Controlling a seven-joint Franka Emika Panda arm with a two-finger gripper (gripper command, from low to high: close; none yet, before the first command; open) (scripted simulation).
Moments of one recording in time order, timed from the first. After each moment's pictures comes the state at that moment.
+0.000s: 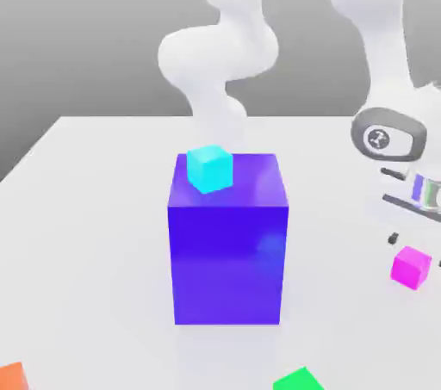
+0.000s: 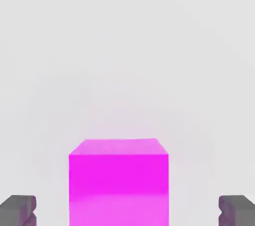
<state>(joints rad) 0.64 0.37 0.19 -2.58 -0.32 2.93 -0.43</state>
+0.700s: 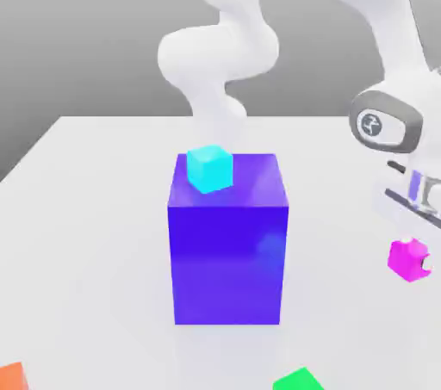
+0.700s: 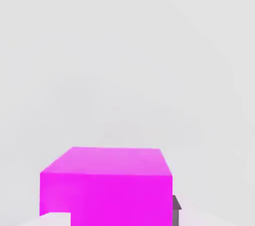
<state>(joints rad) 0.49 0.21 0.14 -2.50 -0.08 2.69 -0.31</state>
